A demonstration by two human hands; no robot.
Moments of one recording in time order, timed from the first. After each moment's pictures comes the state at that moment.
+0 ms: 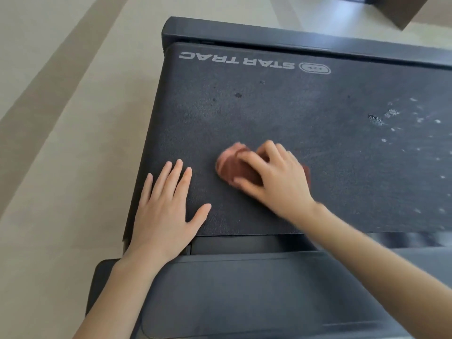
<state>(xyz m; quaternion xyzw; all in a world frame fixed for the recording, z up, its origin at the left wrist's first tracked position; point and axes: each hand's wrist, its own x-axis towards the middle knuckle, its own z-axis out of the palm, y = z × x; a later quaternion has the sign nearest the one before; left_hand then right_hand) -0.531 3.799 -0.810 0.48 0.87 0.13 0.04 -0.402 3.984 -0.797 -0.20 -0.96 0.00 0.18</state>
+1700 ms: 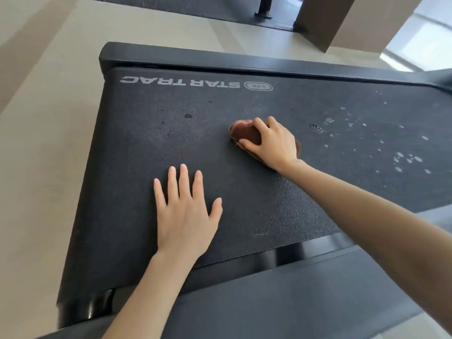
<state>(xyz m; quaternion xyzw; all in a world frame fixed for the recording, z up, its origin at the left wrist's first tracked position) -0.492 3.894 -0.822 0.51 0.85 0.12 -0.01 -0.398 4.128 -0.801 -0.38 -0.90 -0.09 0.19</state>
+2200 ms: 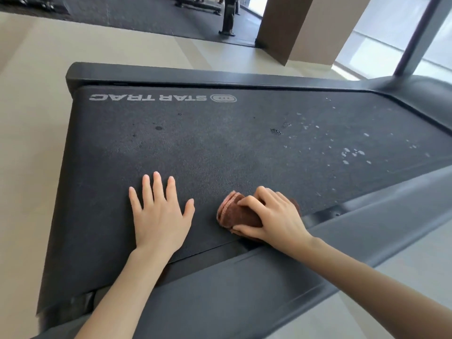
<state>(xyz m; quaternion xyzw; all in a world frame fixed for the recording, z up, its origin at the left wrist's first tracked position) -0.491 3.894 -0.819 0.51 0.86 0.08 0.00 -0.281 3.980 -0.789 -0.29 -0.94 -0.07 0.18</state>
